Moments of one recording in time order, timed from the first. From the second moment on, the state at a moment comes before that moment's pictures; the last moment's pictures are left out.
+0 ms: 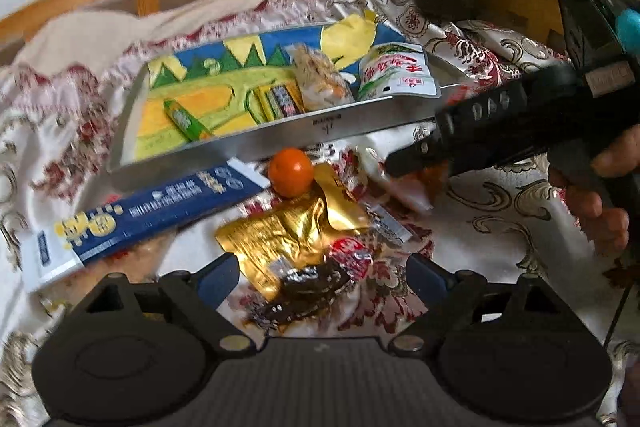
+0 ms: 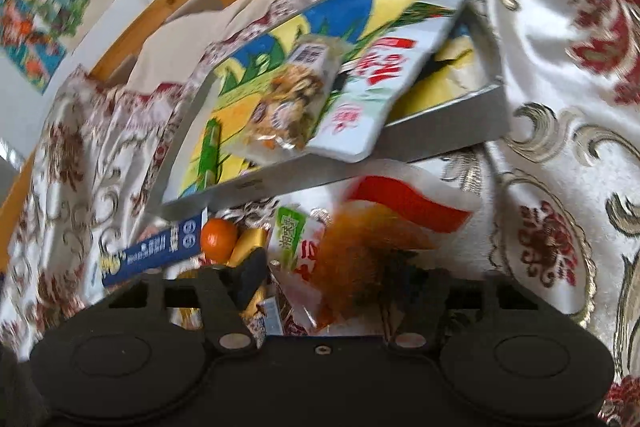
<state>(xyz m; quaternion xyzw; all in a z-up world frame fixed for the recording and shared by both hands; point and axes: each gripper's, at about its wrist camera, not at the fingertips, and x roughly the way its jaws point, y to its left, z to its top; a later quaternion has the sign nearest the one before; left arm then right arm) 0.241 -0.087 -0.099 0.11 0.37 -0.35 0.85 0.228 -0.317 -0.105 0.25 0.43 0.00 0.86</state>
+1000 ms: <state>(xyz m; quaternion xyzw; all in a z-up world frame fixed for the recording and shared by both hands) 0.236 -0.107 -0.103 0.16 0.45 -0.43 0.77 0.229 -0.317 -0.105 0.24 0.48 0.00 0.85</state>
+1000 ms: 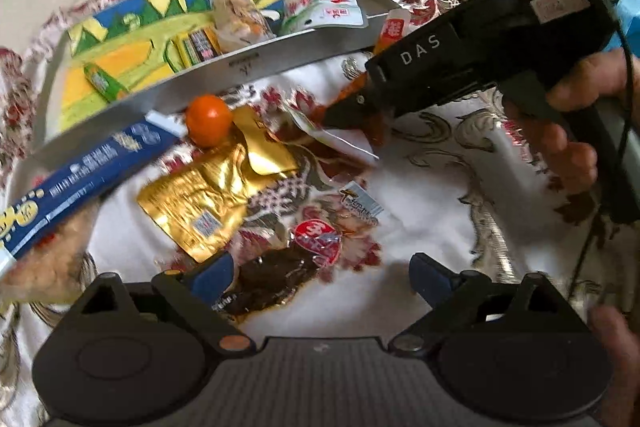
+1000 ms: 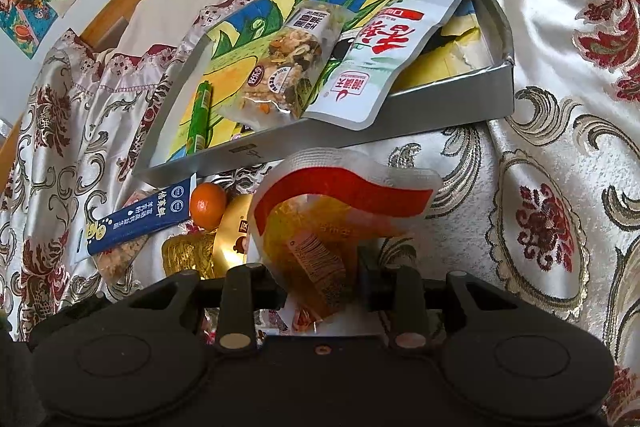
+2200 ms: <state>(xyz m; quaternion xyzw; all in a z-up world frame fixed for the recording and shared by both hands) 0.224 -0.108 -0.097 0.17 0.48 -0.42 0.75 0.226 -0.313 -0.103 0.24 0.49 0.01 0.84</state>
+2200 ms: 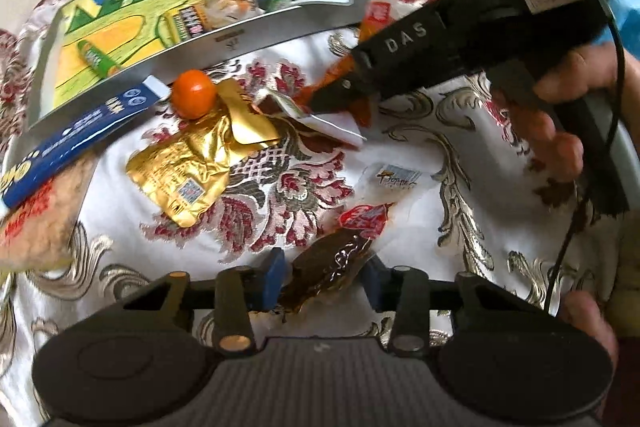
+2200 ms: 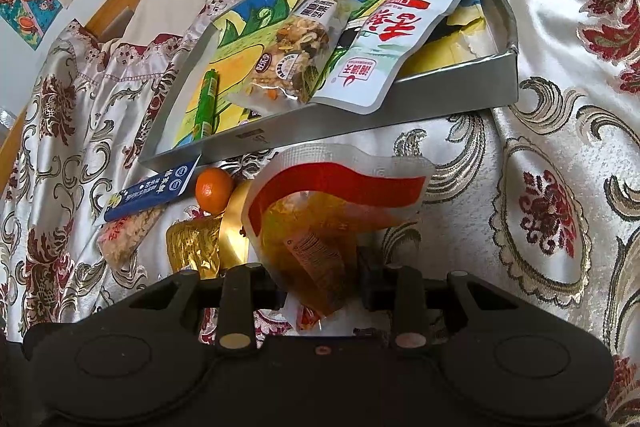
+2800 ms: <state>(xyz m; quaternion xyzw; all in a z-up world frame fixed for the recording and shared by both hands) 0.185 -0.090 -0.070 0.08 0.47 -0.33 0.81 0.203 -0.325 -0.087 0.26 0.47 0.00 0.84</state>
